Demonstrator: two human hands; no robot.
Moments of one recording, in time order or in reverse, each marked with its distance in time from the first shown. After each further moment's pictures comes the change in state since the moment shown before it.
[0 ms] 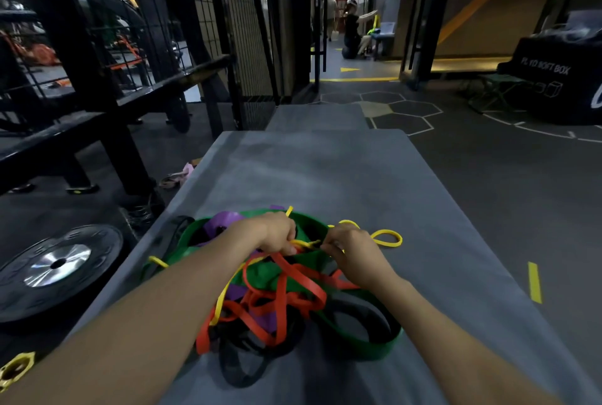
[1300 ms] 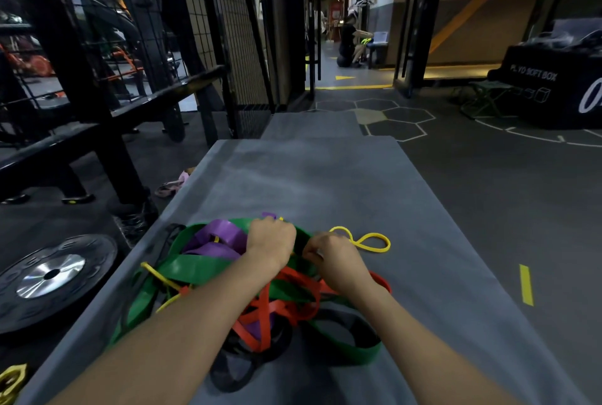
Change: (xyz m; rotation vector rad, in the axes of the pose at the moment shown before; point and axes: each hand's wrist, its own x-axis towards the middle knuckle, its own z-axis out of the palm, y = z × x) left_hand -0.017 0.043 0.009 0.330 0.353 -0.176; right_hand -0.001 -0.008 0.007 0.050 -0.014 0.026
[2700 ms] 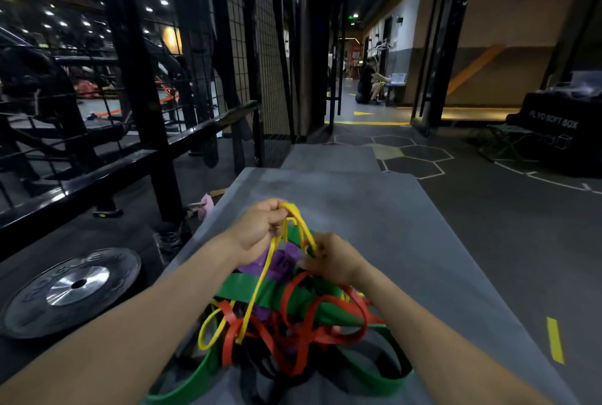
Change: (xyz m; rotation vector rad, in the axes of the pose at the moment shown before) left_hand -0.033 -0.087 -0.045 -1.971 0.066 -0.068; right_hand 0.038 -0.062 -0.029 0.099 -0.223 0.061
